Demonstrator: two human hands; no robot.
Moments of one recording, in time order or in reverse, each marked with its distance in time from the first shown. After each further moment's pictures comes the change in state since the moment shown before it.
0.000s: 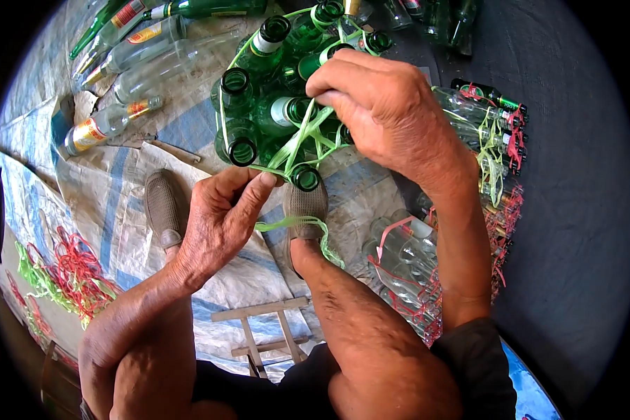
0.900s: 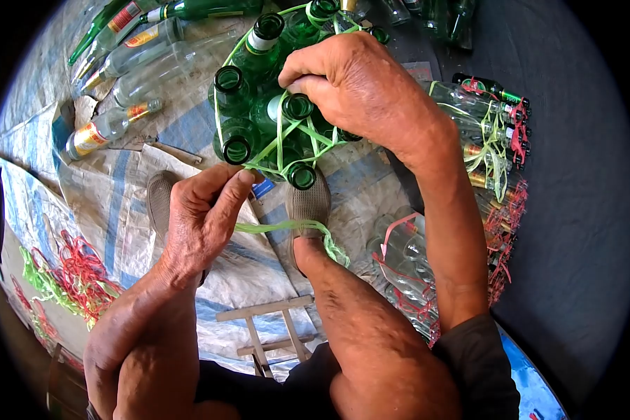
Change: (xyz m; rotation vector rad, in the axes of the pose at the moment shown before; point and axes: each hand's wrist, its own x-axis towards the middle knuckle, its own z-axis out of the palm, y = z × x) left_hand -0.003 0.007 -0.017 0.030 0.035 0.047; right_hand 0.021 0.010 0.018 0.144 -0.063 0.199
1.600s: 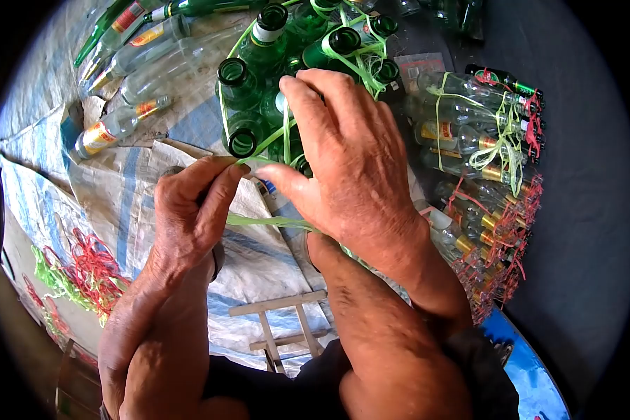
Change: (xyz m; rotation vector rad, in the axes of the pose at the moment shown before) left_hand 0.000 0.011 -0.025 0.235 0.002 0.093; right_hand -0.058 -0.065 0.053 -0.304 0.267 0.117
